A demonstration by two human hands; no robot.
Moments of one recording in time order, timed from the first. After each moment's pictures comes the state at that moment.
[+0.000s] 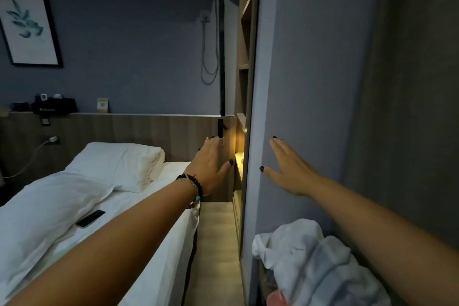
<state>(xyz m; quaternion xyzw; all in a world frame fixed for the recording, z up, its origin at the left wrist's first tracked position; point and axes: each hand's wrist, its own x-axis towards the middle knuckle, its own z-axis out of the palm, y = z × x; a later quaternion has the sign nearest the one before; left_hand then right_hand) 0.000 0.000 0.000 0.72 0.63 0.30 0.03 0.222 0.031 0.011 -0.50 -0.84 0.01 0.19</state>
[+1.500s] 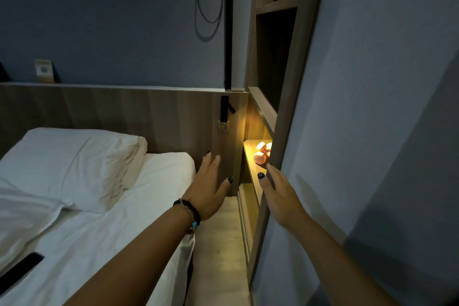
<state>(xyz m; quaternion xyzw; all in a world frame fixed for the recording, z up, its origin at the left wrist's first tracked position) -0.144 0.510 -0.121 0.69 0.65 0.29 0.17 0.045 0.519 -0.120 -0.54 -0.69 0.33 0.34</state>
